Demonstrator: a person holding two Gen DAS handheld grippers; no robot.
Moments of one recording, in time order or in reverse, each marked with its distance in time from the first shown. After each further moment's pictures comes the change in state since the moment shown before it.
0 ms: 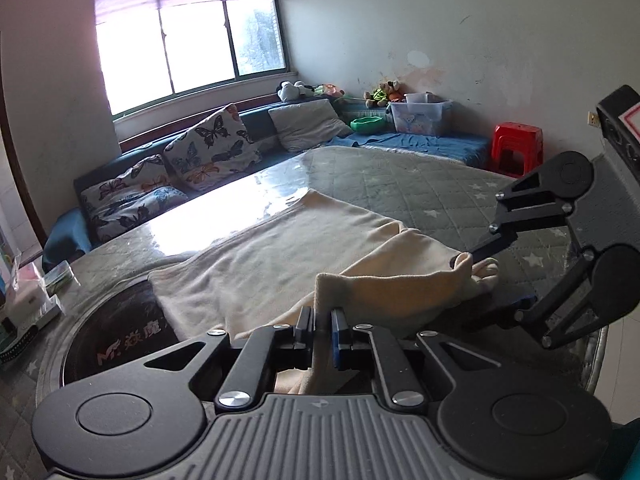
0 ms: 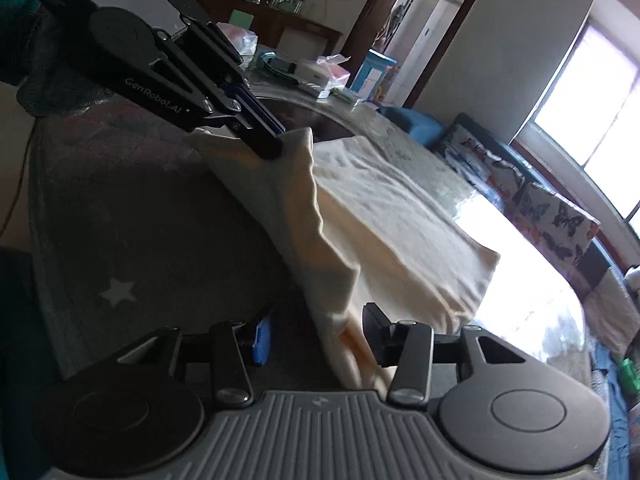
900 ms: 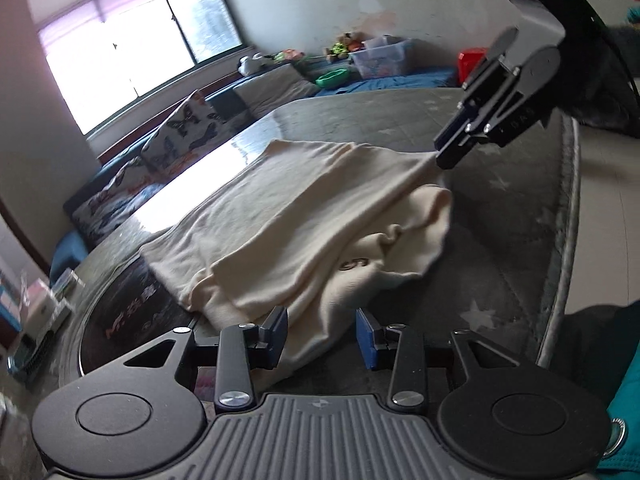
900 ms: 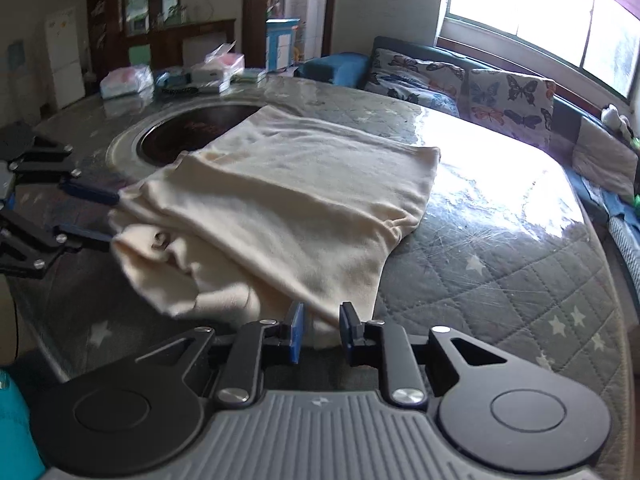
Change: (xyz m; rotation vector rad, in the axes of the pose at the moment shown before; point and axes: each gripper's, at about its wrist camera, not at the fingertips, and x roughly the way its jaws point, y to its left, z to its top) left arm -0.023 -0.044 -0.043 0.248 0.105 0.011; right arm -0.020 -0.053 -0.024 0.433 0.104 0.010
